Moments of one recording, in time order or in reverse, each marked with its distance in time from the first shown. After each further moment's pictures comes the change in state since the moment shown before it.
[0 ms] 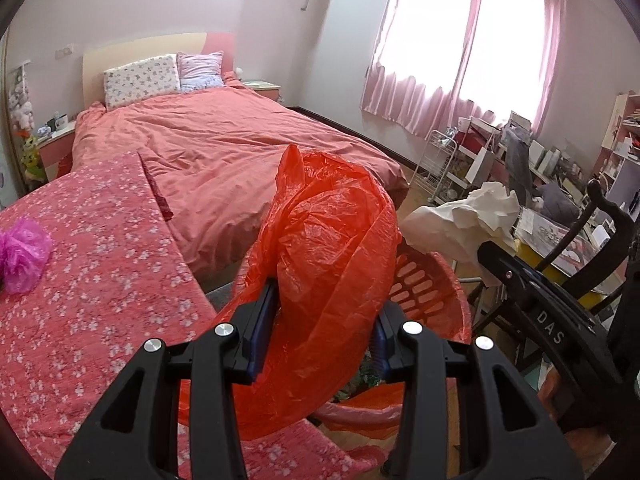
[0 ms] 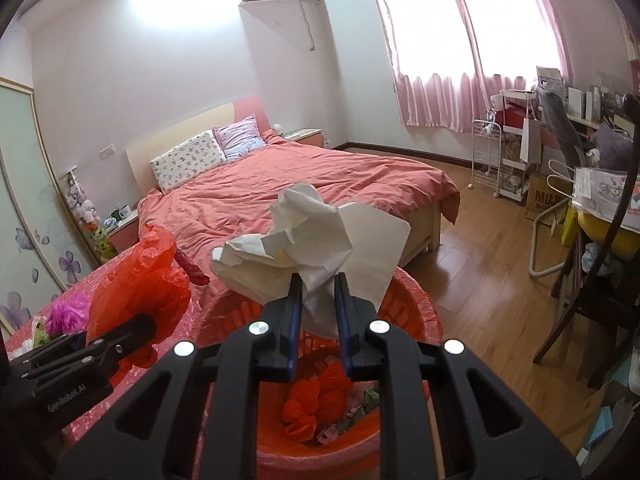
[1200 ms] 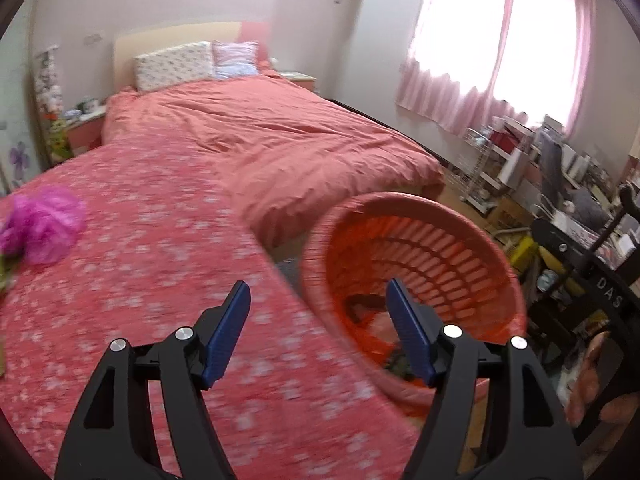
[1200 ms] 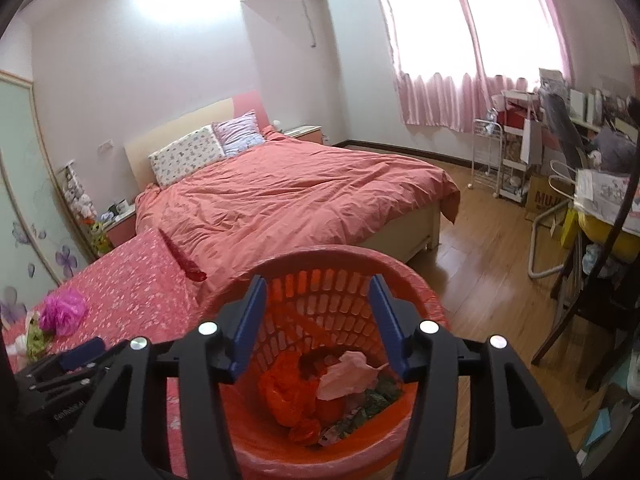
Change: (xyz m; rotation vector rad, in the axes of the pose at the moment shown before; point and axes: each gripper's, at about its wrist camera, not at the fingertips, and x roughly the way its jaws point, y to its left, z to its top) left arm -0.014 0.053 -0.022 -0.065 0.010 0.139; right arm 0.011 0.012 -0.005 -0.035 0.011 -0.002
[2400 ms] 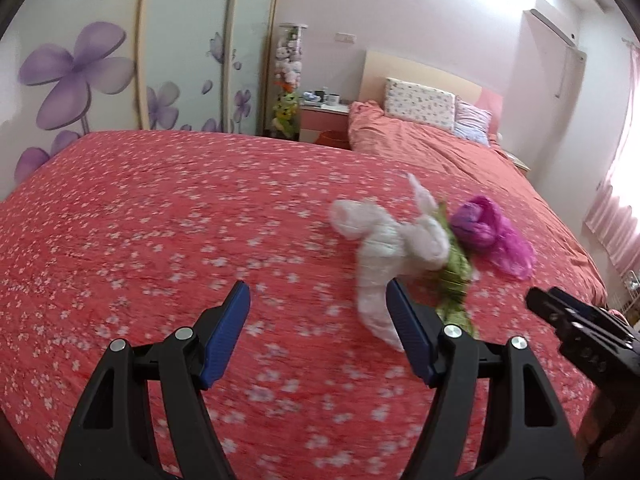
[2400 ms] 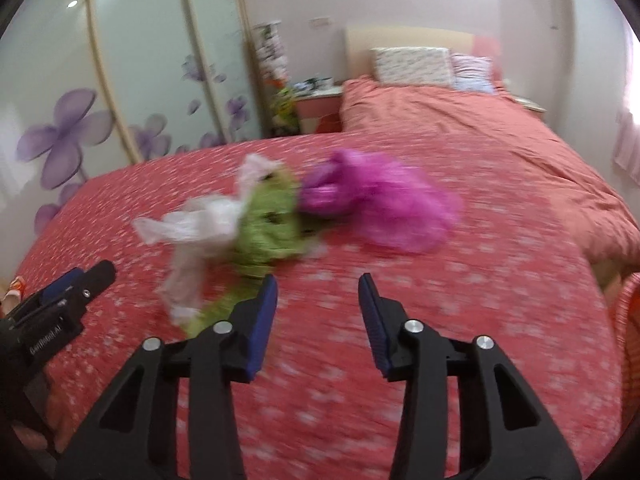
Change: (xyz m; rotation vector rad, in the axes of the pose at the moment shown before) left arm -0.170 0.333 -0.089 -0.470 -0.155 0.580; right arm 0.007 0.430 -0.118 -0.505 0.313 0.575
